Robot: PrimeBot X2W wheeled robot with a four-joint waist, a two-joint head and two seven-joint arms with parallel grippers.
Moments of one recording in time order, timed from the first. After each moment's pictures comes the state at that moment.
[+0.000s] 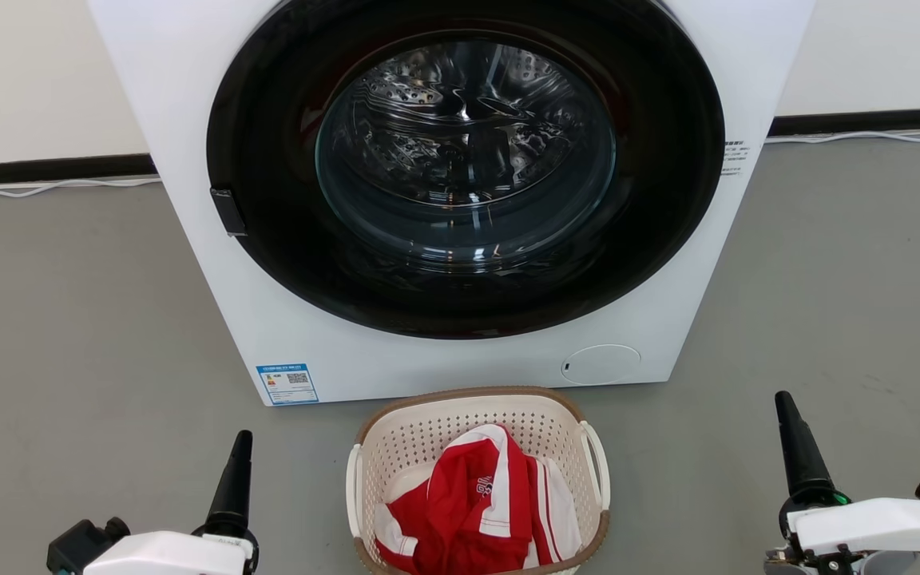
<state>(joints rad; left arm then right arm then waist) -0.01 0.03 0.03 0.28 -1.20 -0.10 -0.03 0.00 -0.06 -0.09 0.20 1.06 0.12 -0.02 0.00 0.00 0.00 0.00</state>
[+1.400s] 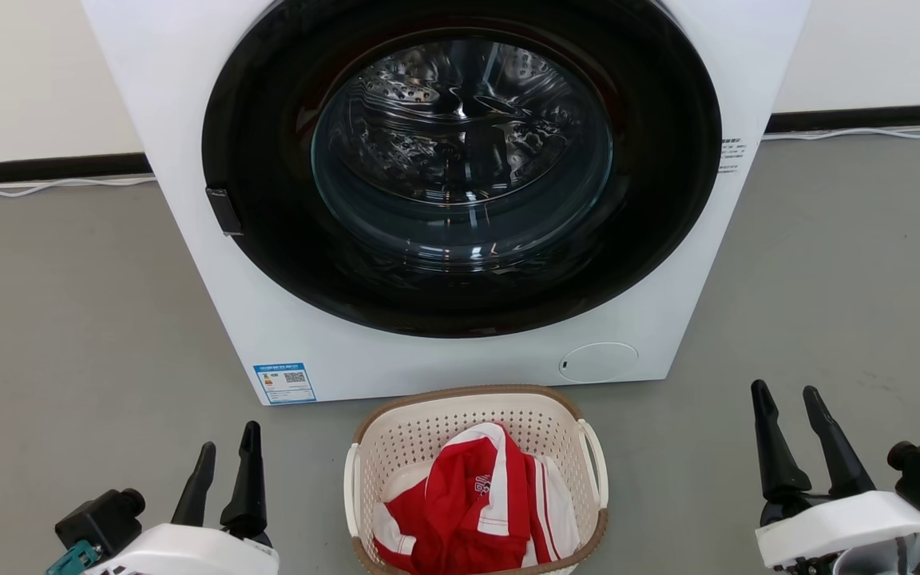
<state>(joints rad) 0.00 0.04 0.03 0.26 -0.65 -0.10 -0.15 -0.01 -0.13 -0.02 0.18 0.49 0.12 -0.14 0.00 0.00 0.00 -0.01</state>
